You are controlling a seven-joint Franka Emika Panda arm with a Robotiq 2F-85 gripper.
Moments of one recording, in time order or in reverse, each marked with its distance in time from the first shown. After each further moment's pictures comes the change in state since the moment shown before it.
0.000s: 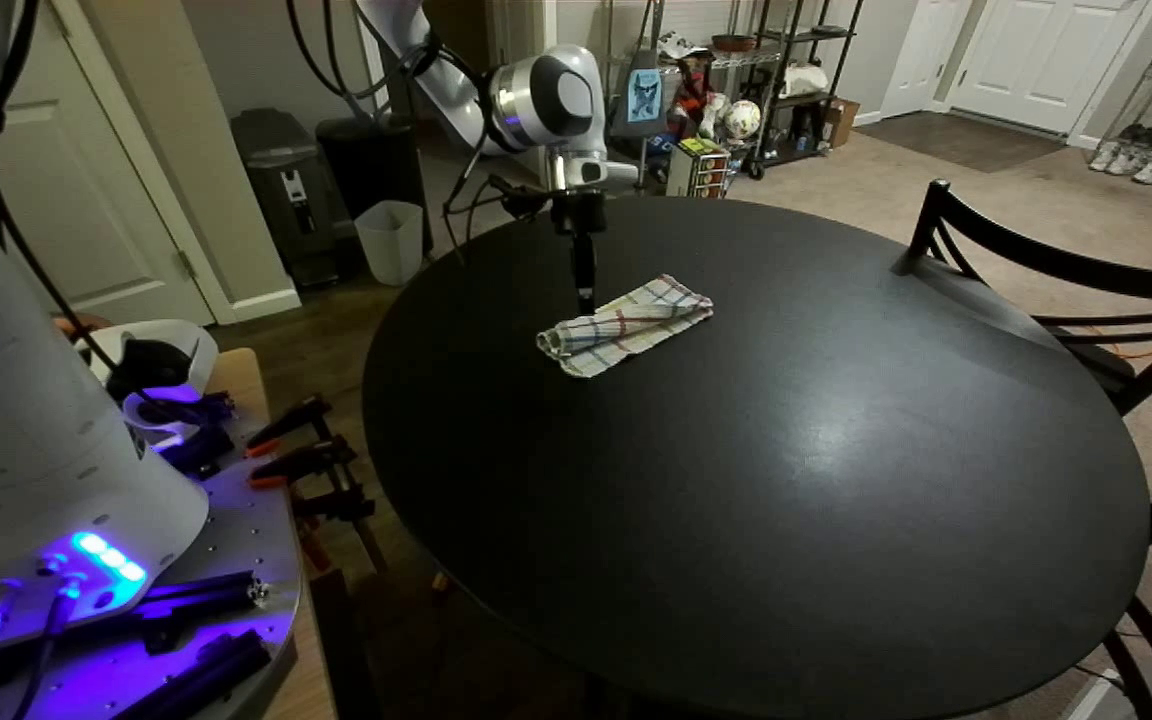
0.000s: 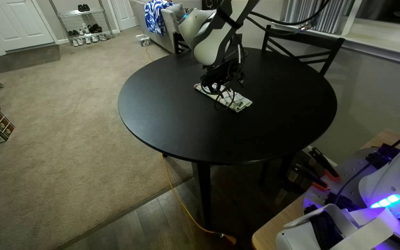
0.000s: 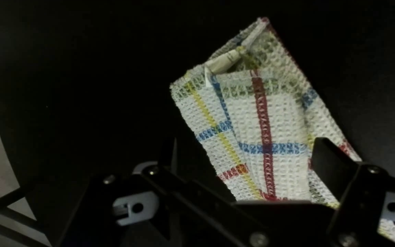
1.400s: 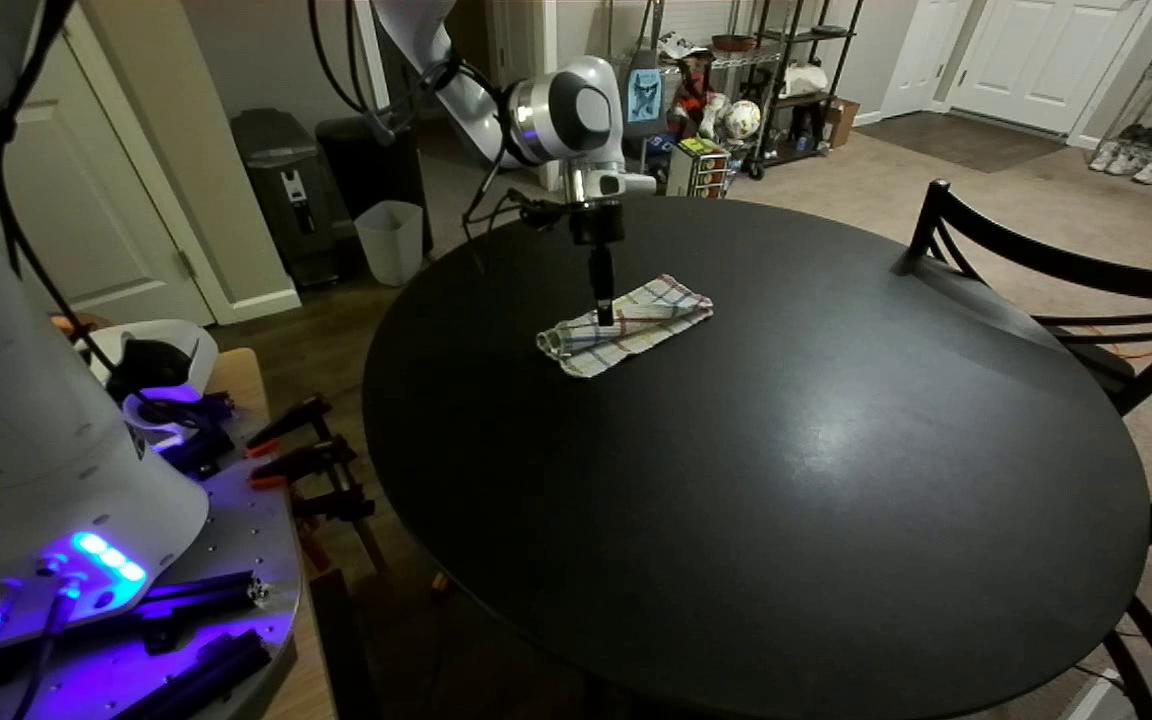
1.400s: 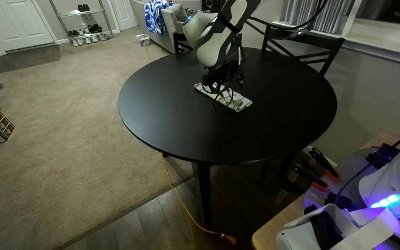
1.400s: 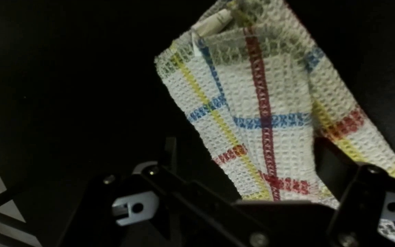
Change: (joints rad) arm -0.039 0.054 -0.003 0.051 0.000 0.046 0.000
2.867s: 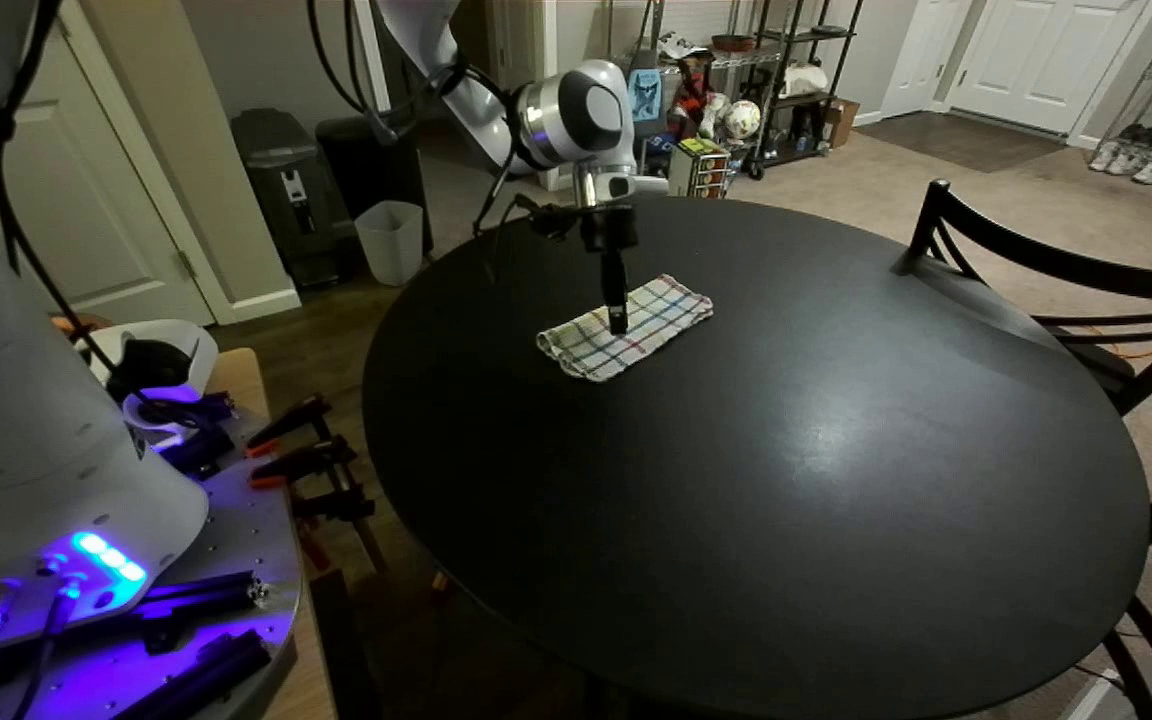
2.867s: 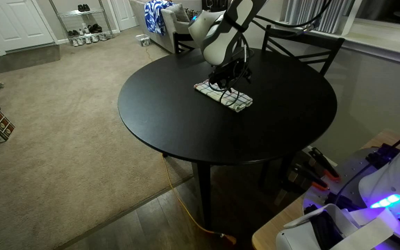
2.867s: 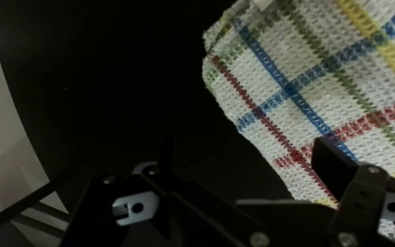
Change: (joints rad) arm 0.002 -0.011 -0.045 -0.015 -0.057 -0.033 0.056
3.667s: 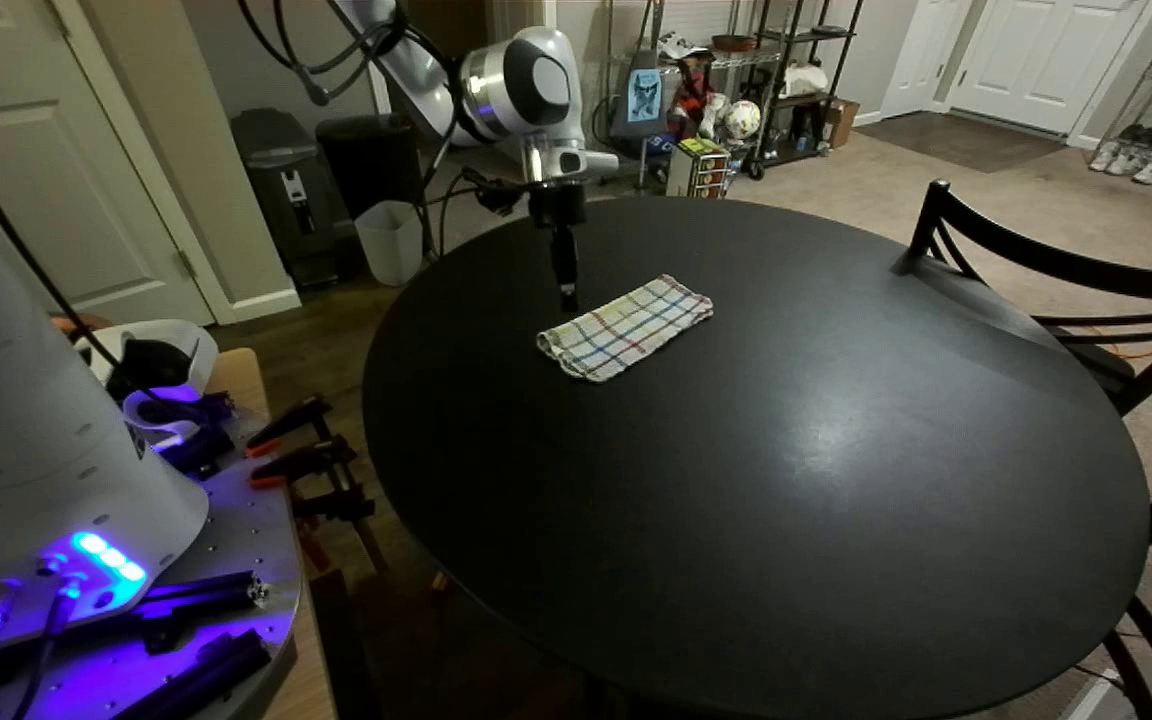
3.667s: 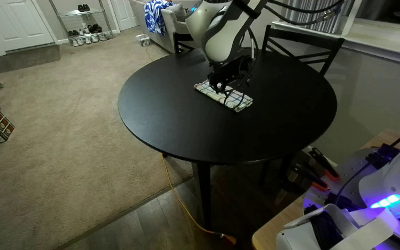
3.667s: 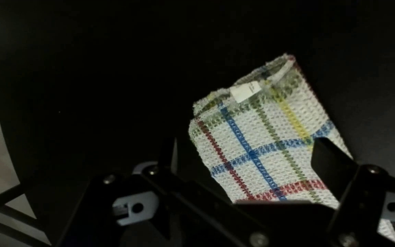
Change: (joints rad) arm -0.006 -0.185 0.102 -0.213 0.001 0.053 -0.054
